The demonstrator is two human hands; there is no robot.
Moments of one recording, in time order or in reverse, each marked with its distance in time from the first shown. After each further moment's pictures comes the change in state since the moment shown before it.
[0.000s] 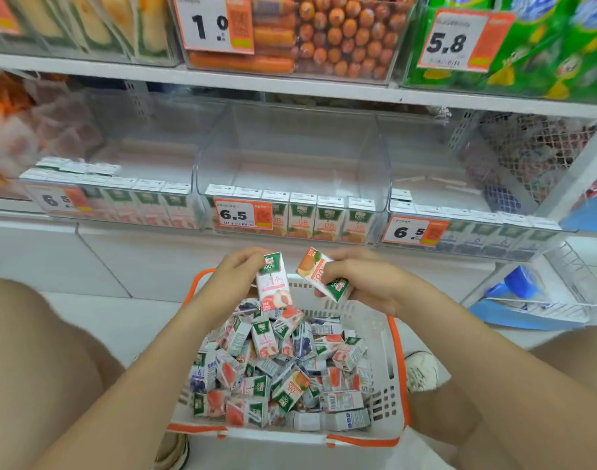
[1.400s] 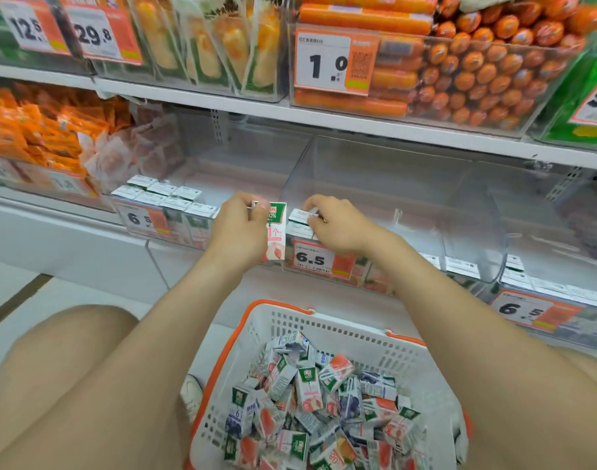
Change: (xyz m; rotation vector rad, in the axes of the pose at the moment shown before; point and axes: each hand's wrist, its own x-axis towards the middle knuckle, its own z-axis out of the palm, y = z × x) left_hand 0.042 0.089 -0.112 0.158 0.609 0.150; right_hand 0.165 -0.147 0.087 -1.017 0.127 -0.526
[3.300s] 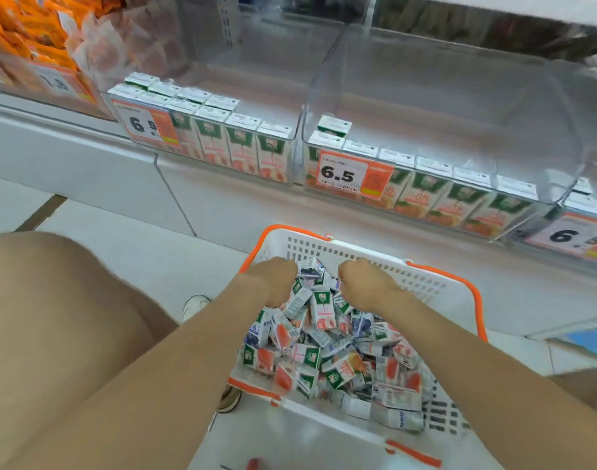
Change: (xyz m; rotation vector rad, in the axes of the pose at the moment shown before) left_hand -0.042 -0.205 0.053 1.106 -0.894 0.066; right_hand -0.102 0.080 0.190 -0.303 -0.347 0.134
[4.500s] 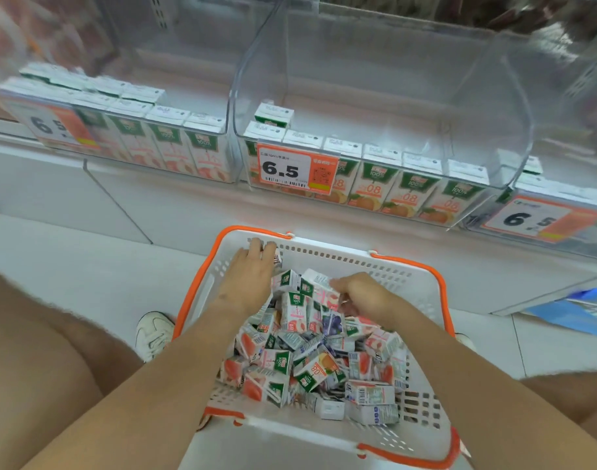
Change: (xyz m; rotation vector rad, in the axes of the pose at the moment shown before) left_hand 0.041 0.032 0.034 0.049 0.485 0.045; right_hand -0.019 0.075 0.044 1.146 -0.171 0.376
